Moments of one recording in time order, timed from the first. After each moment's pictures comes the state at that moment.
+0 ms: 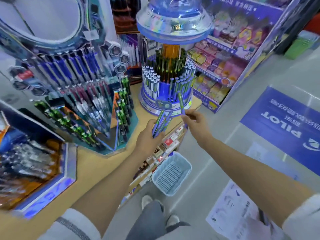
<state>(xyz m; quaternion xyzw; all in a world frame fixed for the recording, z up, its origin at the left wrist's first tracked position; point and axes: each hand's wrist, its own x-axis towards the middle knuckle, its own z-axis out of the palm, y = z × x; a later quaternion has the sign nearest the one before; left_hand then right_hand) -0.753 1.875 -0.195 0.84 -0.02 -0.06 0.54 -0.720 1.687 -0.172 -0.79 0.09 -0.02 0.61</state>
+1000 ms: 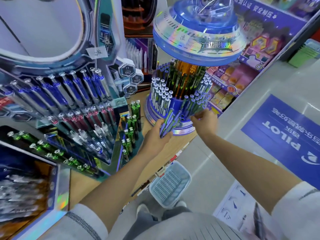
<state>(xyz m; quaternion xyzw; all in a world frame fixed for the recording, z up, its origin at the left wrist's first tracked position) -0.647 1.885 -0.211 0.80 -0.02 -0.08 0.59 -0.595 1.699 -0.176 -0.92 0.16 -0.06 0.34</state>
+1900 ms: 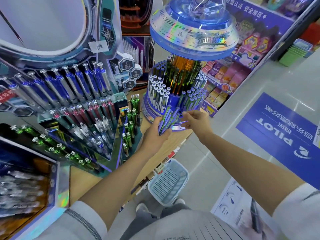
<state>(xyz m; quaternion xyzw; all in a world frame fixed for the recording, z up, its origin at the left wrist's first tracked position) -0.663 1.883 -0.198 0.77 -0.03 -0.08 0.63 -0.622 1.711 -0.172 -0.81 0.16 0.04 0.57</state>
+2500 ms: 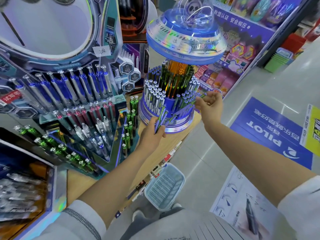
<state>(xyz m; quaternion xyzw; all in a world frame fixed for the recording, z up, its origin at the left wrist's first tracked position) -0.658 1.887 -0.202 0.77 -0.03 -0.07 0.63 -0.612 1.693 -0.125 -0.74 0.16 -0.19 0.63</state>
